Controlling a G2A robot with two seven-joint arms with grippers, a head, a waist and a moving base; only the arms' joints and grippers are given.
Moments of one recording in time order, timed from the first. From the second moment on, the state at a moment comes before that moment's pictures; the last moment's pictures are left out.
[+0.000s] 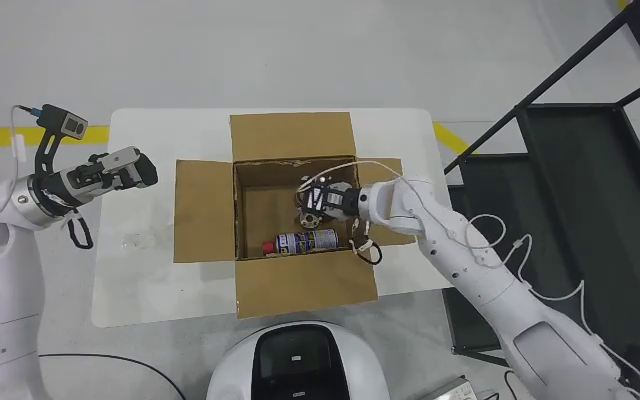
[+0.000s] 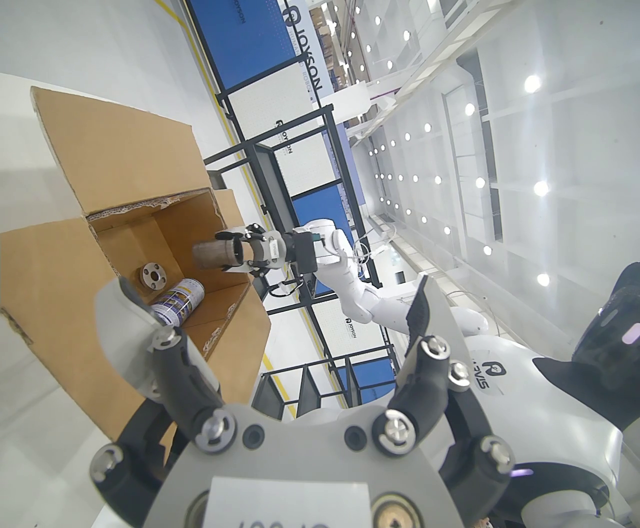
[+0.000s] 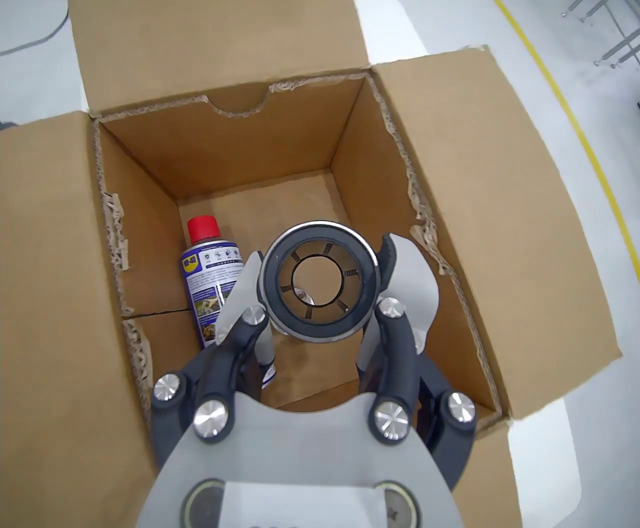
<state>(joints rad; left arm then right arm) 1.04 -1.05 -1.71 -1.47 -0.39 -0.17 -1.39 -0.87 -1.12 0.86 -1.48 -1.25 -0.71 0.38</state>
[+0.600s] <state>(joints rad) 1.04 -1.05 -1.71 -1.47 -0.39 -0.17 -1.39 -0.58 -1.35 0.50 -0.97 -1.20 -0.64 0.32</state>
